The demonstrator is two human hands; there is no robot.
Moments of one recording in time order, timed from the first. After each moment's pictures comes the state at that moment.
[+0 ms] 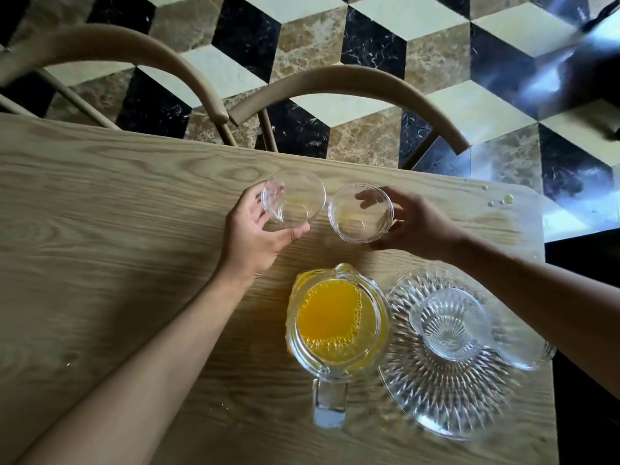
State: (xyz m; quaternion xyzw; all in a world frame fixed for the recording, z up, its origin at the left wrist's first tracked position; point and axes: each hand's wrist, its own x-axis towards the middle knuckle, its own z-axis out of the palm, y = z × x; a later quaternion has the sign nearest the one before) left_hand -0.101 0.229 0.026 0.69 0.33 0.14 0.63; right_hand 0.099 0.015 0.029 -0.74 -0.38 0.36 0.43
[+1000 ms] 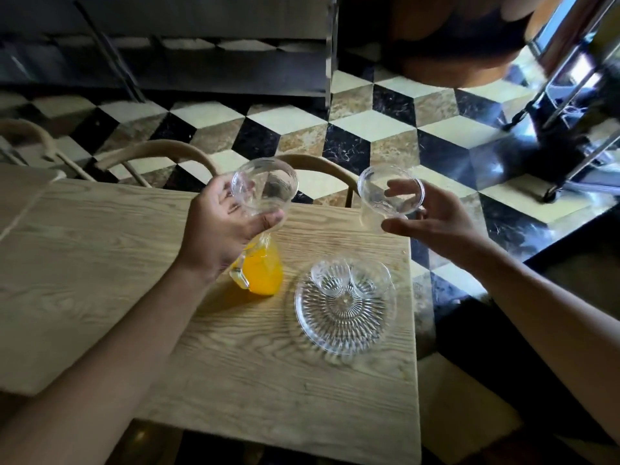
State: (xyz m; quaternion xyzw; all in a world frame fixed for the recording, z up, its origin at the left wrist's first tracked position) left_hand -0.158 0.050 0.290 0.73 0.29 0.23 0.58; right_hand 0.069 -0.199 0.240 -0.71 -0.34 0.22 0.57
